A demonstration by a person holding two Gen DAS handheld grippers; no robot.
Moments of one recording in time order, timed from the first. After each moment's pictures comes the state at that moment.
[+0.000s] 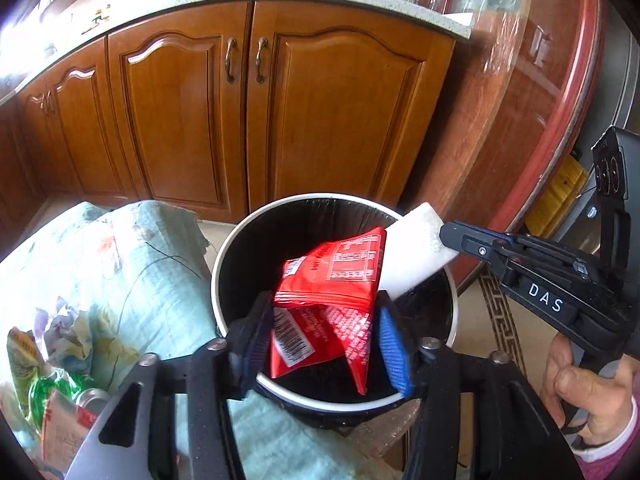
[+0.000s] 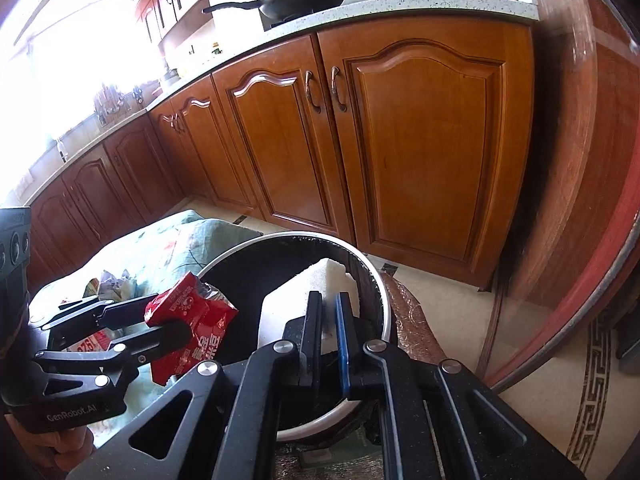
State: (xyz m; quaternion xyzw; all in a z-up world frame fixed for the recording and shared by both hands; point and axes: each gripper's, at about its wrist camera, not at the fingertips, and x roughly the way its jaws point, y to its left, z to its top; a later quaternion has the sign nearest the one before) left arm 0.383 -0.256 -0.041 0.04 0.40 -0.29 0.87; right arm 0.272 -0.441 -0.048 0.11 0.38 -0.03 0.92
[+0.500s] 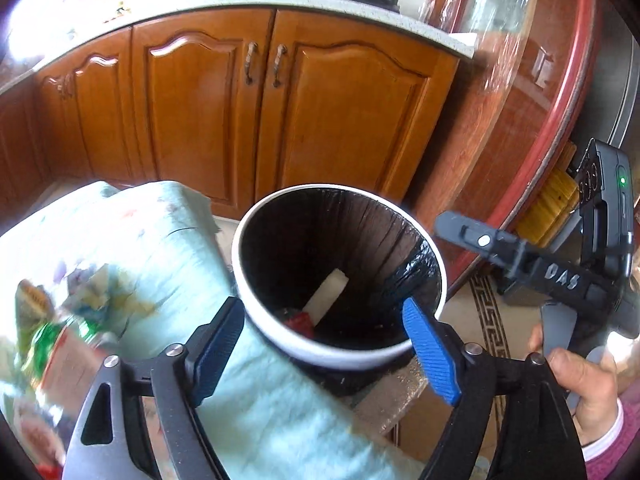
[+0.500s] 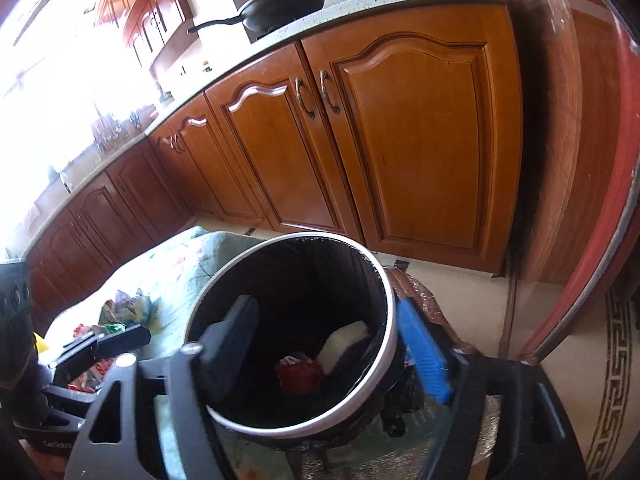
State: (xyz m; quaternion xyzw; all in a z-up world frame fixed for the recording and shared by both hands) left arm 0.331 -0.219 -0.038 0.00 0.38 -0.27 0.88; right arm 0.252 -0.447 -0.047 0.19 0.35 -0.02 0.92
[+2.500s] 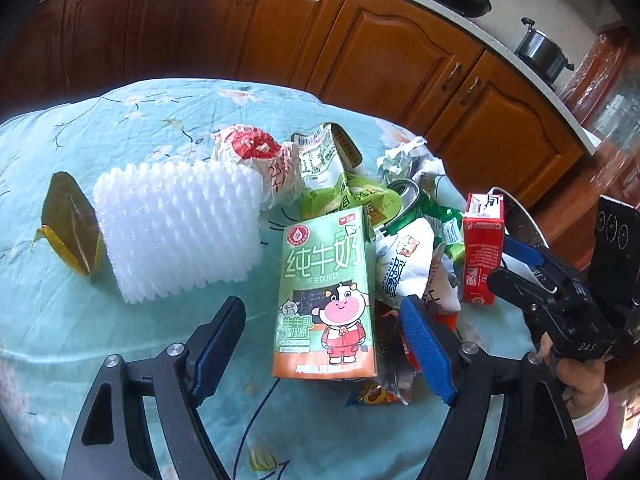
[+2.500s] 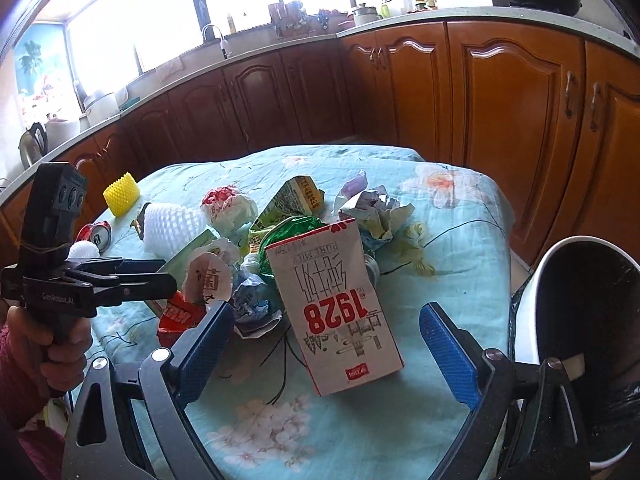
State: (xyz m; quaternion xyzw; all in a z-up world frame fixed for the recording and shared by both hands) left arm 0.268 0.045 -0.065 -0.15 0.45 -0.11 0.87; right arm 0.292 -0.206 -0.078 0.00 0.41 0.27 0.87
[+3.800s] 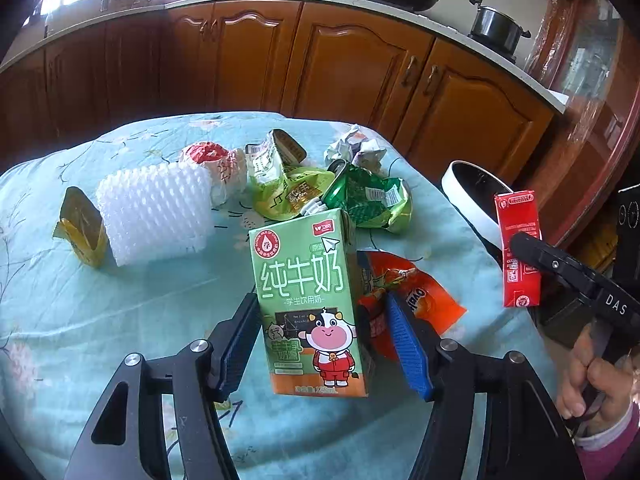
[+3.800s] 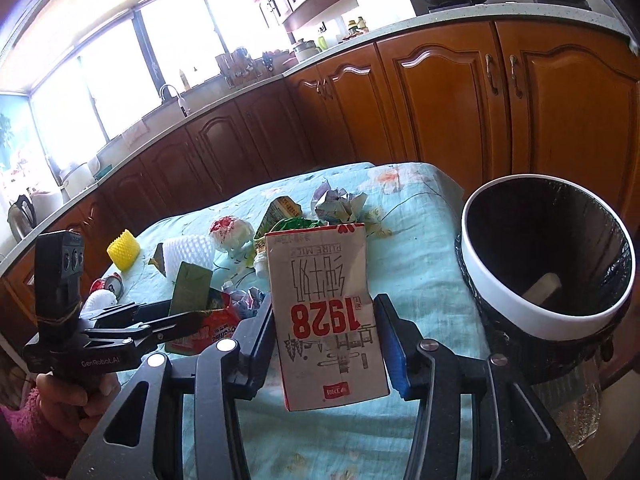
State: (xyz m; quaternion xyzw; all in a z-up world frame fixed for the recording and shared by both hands) left arm 0.212 0.008 -0.049 -0.08 0.41 -0.13 0.90; right arm 0.215 -0.249 -0.050 0.11 0.37 0.19 0.90
